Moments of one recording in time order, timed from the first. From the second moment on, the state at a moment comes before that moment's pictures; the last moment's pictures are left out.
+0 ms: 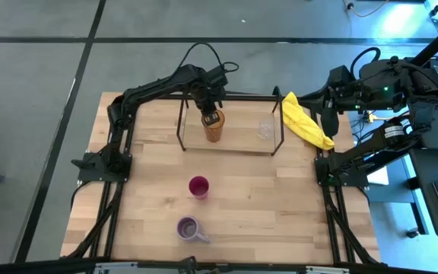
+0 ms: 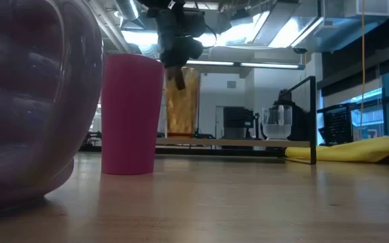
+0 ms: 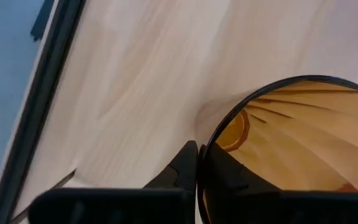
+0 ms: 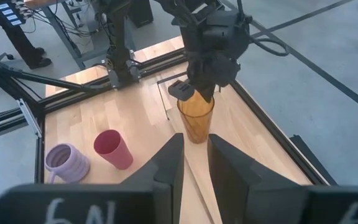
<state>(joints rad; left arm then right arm) 0.49 2.01 2.02 -1.31 0.05 0.08 0.01 1.37 2.33 -1.52 0.26 0.33</state>
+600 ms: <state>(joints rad) 0.55 1.92 2.02 -1.39 -0.01 0.21 0.01 1.37 2.33 -1.52 0.26 0.34</state>
